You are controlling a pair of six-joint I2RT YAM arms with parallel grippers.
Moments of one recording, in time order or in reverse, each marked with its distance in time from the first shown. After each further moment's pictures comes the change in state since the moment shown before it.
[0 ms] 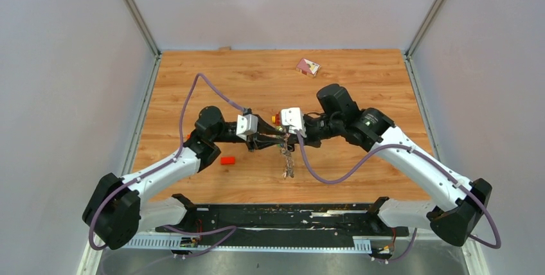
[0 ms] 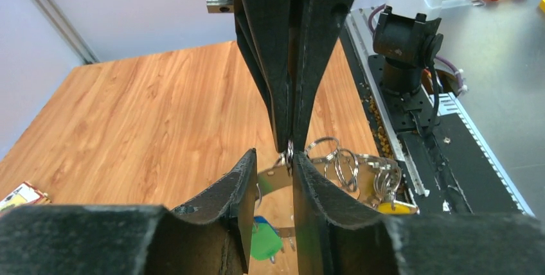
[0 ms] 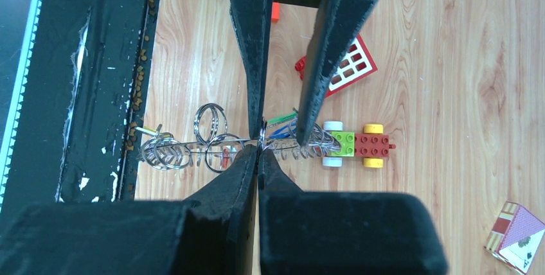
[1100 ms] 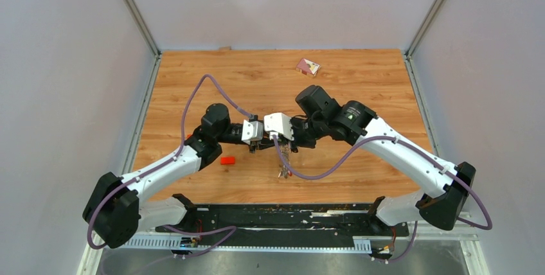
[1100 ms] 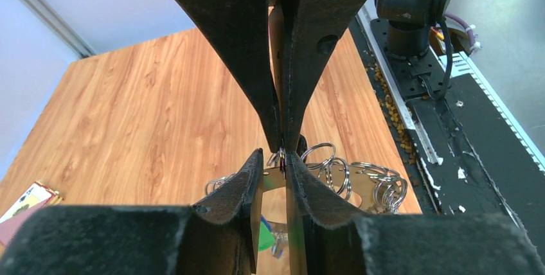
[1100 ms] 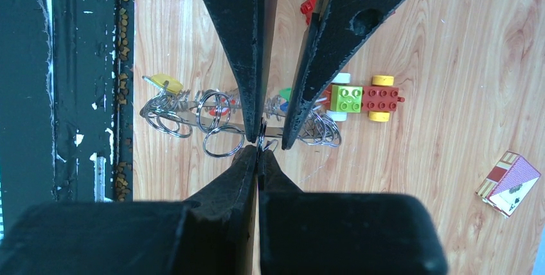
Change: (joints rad) left arm -0.026 0.008 0.073 -0.266 0.011 0.252; right arm 0.125 0.153 0.188 -0.227 0.277 -0.014
